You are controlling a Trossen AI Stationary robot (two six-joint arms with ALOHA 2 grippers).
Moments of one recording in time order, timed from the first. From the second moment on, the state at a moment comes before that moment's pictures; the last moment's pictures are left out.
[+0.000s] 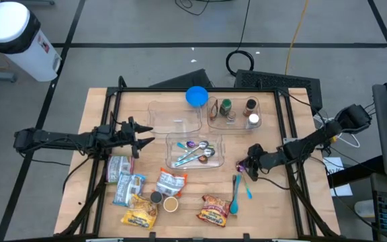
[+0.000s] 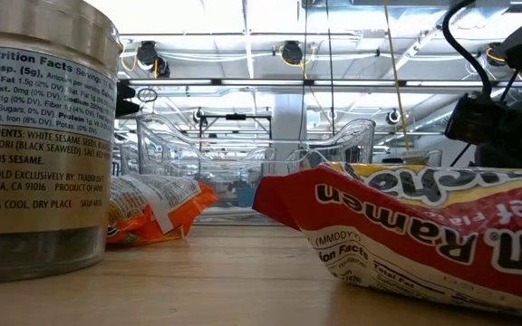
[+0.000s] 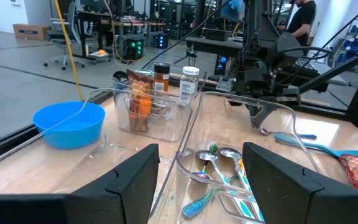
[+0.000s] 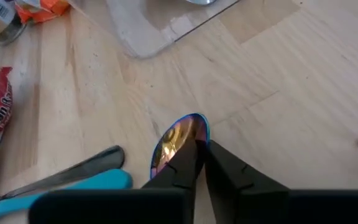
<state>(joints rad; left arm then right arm) 0.06 0.43 0.02 0.37 -0.16 -0.13 0.39 1.13 0.10 0.27 0.32 0.77</state>
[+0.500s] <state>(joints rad) 0.06 0.43 0.02 0.37 -0.16 -0.14 0.37 1.07 0.10 0.49 0.33 0.55</state>
